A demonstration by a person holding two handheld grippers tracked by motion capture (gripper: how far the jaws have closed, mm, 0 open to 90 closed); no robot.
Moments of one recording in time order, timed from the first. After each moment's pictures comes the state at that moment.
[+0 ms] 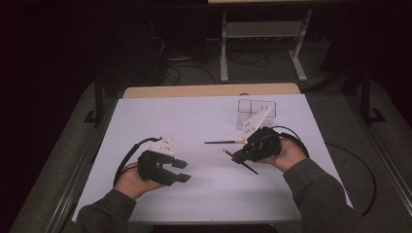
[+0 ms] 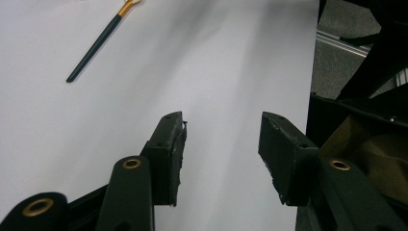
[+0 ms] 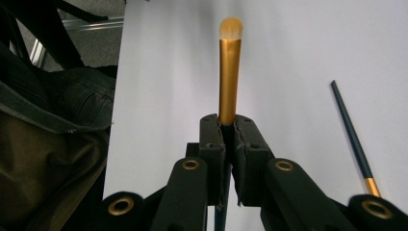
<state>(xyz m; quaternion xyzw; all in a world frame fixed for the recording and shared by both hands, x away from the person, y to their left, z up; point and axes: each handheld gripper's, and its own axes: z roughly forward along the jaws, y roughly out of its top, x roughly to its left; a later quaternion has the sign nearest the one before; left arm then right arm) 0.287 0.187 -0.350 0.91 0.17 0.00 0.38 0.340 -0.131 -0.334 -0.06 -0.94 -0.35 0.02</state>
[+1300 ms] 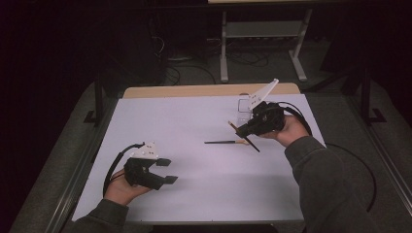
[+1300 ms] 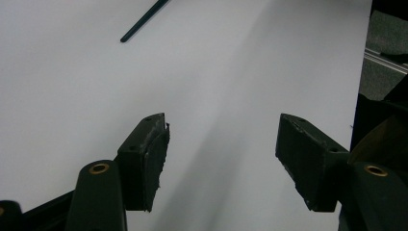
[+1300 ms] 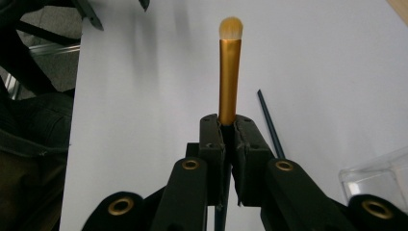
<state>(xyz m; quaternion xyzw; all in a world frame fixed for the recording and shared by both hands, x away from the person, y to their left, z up) 0.284 0.227 -0.379 0.89 0.22 0.05 0.39 0.394 -0.149 -0.308 -0.11 -0.93 -0.36 0.00</state>
